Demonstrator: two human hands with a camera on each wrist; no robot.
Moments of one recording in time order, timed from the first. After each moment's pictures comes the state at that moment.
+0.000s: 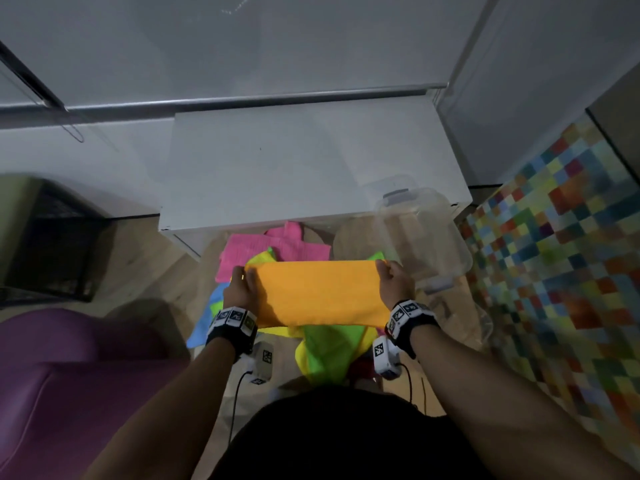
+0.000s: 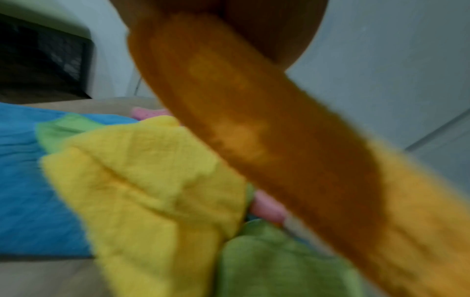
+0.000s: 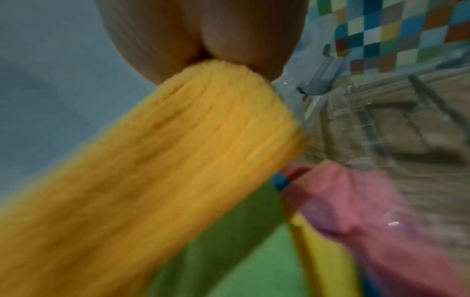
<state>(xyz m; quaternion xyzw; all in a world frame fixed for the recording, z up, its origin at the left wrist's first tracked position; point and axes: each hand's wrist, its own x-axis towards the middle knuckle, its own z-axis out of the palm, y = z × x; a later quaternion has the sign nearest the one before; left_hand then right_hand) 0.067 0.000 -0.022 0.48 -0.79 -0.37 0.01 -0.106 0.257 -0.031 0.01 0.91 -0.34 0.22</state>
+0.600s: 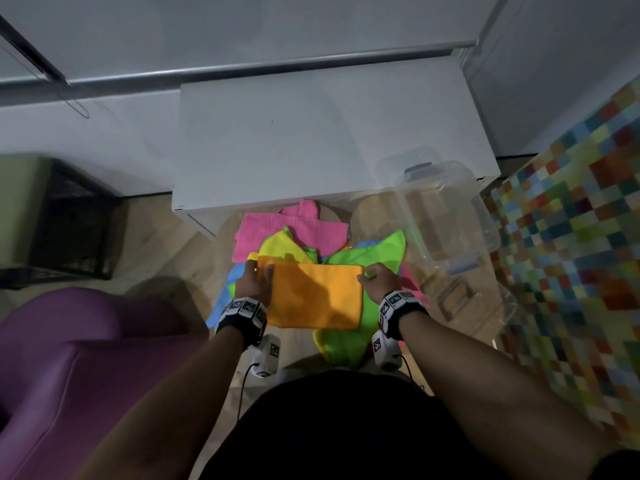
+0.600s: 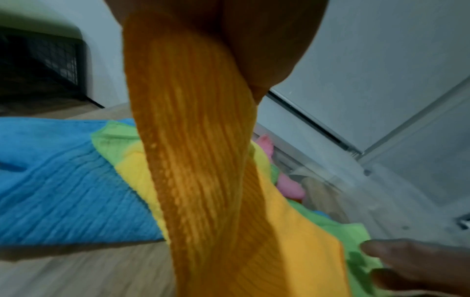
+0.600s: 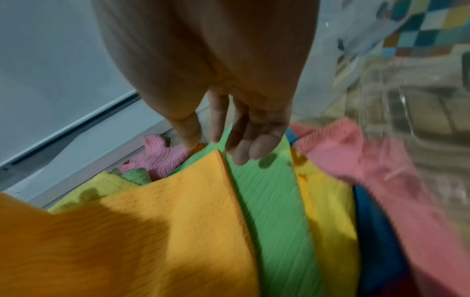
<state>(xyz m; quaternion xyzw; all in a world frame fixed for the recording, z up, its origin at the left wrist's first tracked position) 0.085 -0.008 -0.028 0.50 -0.78 -0.36 -0.08 -0.063 0.216 -0.058 0.00 0.89 -0.28 0.36</state>
